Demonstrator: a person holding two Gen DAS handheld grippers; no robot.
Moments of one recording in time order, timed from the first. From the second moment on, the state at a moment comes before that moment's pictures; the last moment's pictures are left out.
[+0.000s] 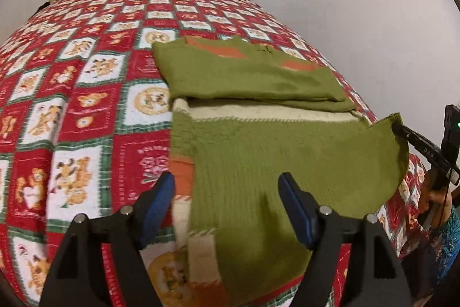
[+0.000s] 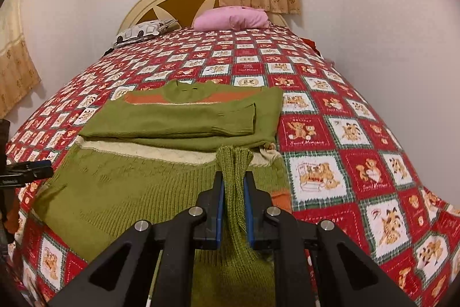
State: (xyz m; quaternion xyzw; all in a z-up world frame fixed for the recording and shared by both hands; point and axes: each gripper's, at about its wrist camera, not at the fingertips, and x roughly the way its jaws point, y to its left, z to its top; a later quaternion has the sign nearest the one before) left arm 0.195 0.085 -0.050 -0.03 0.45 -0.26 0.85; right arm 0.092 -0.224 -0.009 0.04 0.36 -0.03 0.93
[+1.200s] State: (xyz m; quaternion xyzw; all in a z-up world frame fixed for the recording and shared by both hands) left arm 0.196 0.064 -0.071 -0.01 0.46 -0.23 0.86; right arm 0.086 -0.228 -0.036 0.05 0.39 -0.05 0.92
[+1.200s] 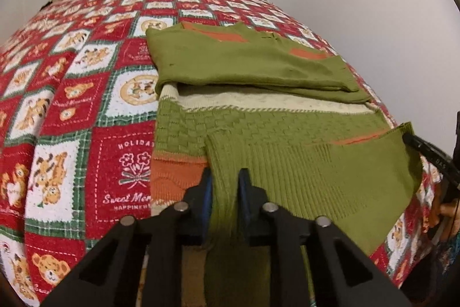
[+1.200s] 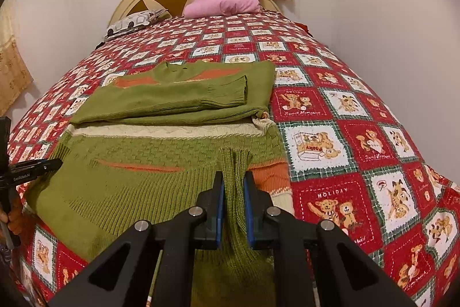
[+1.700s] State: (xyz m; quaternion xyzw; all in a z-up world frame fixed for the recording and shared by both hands) left arm 0.244 0.079 -0.014 -0.08 0.42 -0.21 0.88; right arm 0.129 -0.219 0.032 0.02 0.32 -0.04 0.95
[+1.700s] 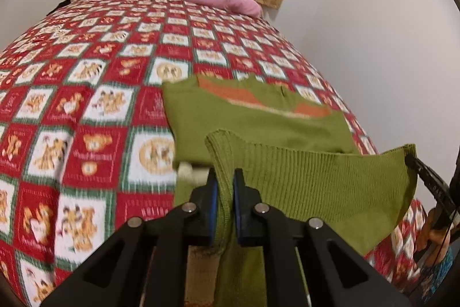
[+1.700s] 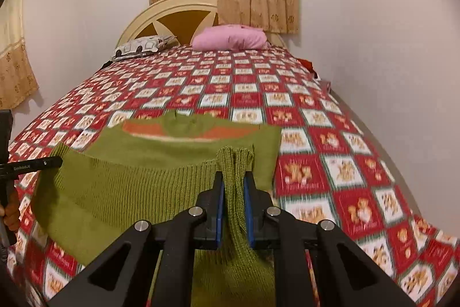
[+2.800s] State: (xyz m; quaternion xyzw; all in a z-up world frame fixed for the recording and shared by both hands) left arm 0.456 0.035 -0.081 -0.11 0.46 -0.10 0.88; right arm 0.380 -0.260 -0.066 -0.06 0.37 -0.14 0.92
